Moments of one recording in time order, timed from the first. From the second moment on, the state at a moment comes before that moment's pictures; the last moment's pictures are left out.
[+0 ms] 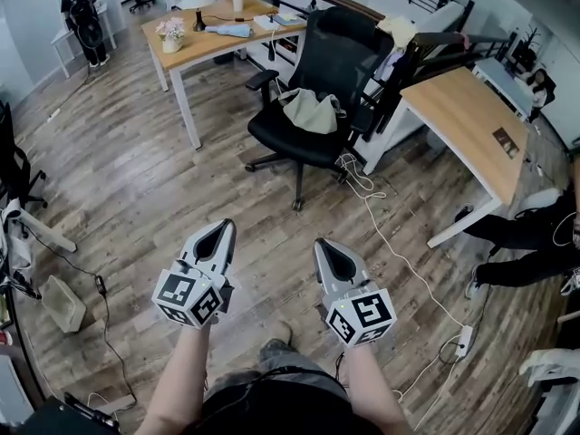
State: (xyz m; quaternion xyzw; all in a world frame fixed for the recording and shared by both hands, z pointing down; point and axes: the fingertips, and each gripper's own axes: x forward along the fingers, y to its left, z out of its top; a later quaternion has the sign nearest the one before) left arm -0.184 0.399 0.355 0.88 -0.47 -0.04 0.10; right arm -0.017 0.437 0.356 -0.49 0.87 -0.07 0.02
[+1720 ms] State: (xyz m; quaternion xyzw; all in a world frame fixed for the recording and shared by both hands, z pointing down) left arm -0.144 0.129 0.358 0.90 -0.42 -0.05 0.11; right arm 0.010 0.183 0.353 -0.54 0.84 -0.09 0.03
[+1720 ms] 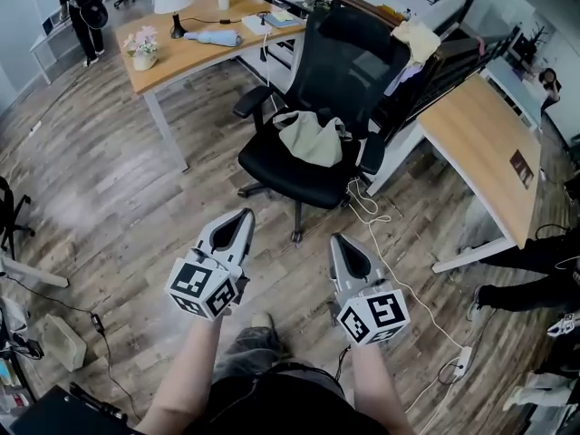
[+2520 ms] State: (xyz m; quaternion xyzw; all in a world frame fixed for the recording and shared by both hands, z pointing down) left arm -0.182 0.058 0.373 0.89 -0.43 -0.05 0.12; right arm -0.021 0.106 0.357 -0.54 0.84 -0.09 0.00
